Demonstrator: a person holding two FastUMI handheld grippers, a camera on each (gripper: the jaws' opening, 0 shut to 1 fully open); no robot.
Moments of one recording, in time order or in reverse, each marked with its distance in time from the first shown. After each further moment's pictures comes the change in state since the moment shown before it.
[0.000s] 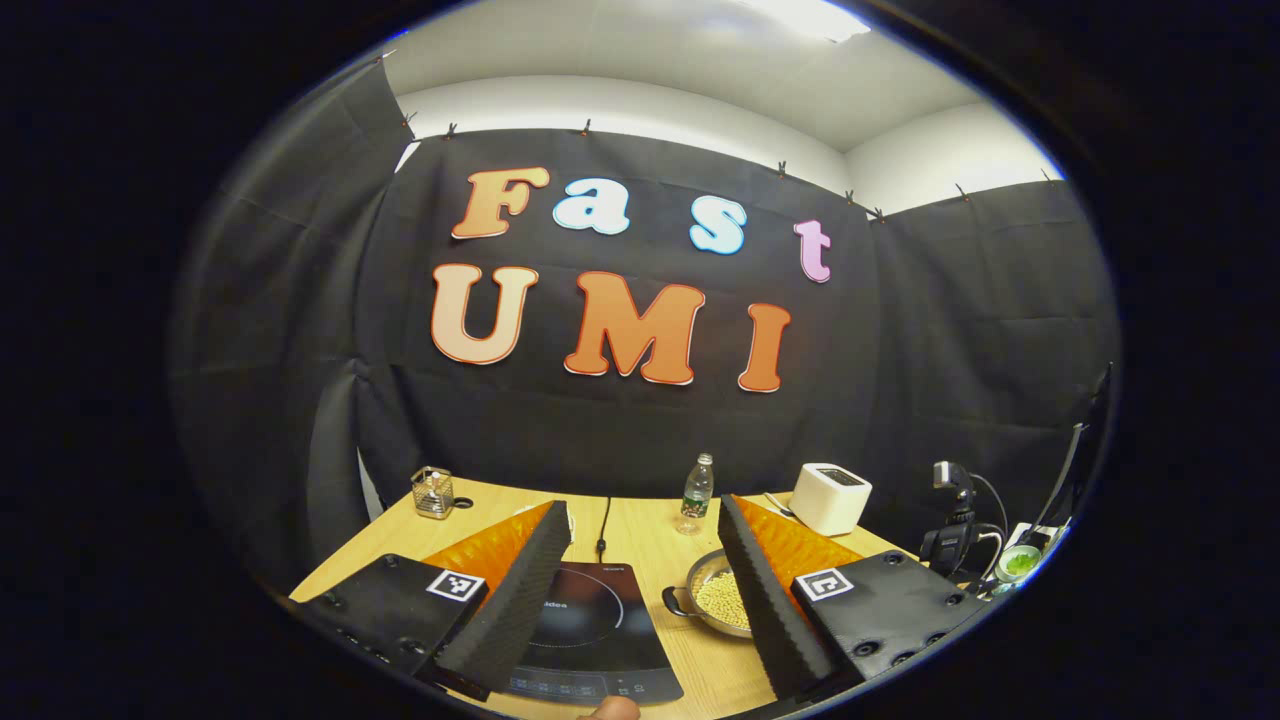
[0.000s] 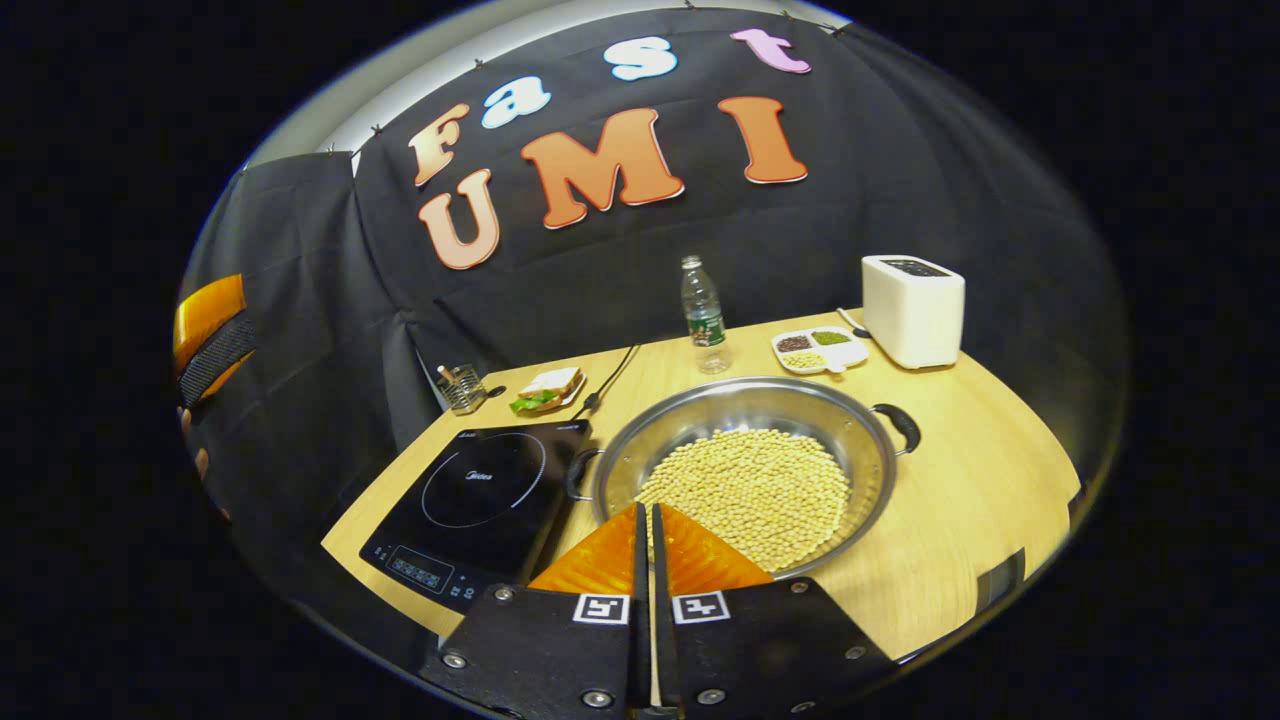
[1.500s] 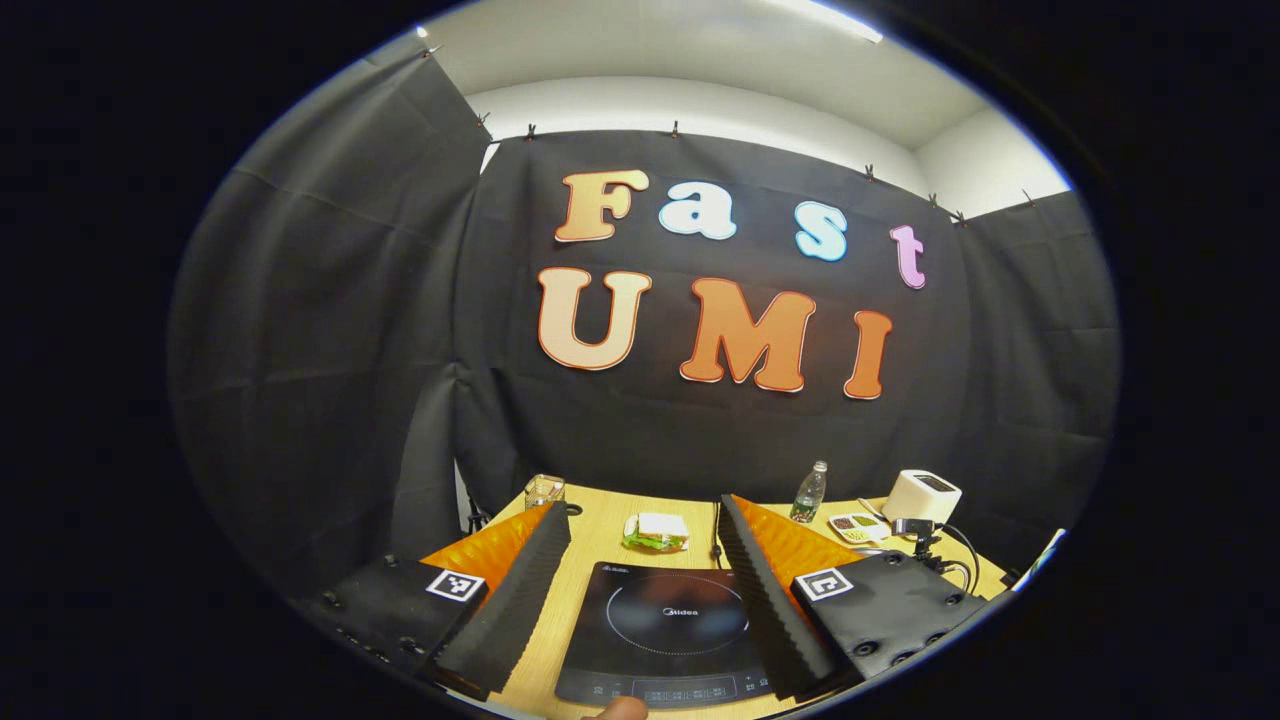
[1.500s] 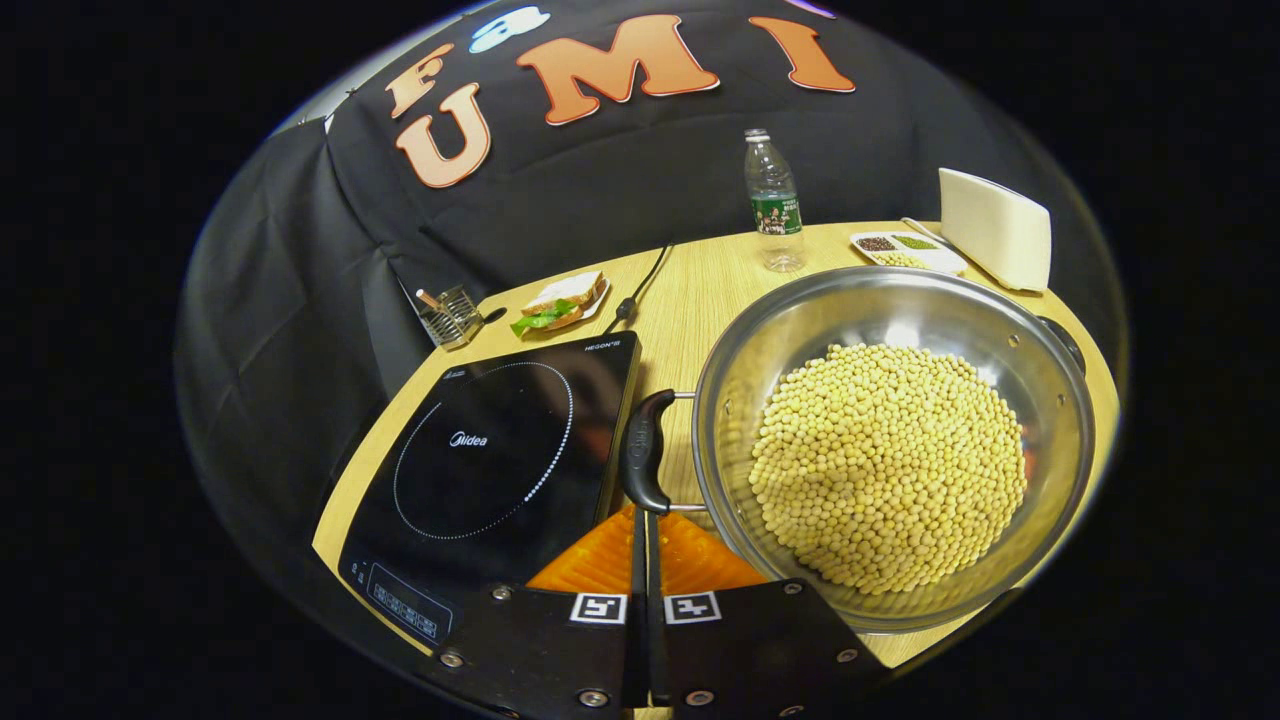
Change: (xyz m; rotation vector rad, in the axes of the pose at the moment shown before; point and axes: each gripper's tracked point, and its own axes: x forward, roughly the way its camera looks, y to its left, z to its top) left arm -0.032 0.162 0.033 -0.010 -0.009 0.247; right arm 0.127 0.099 -0.080 0.018 0.280 0.033
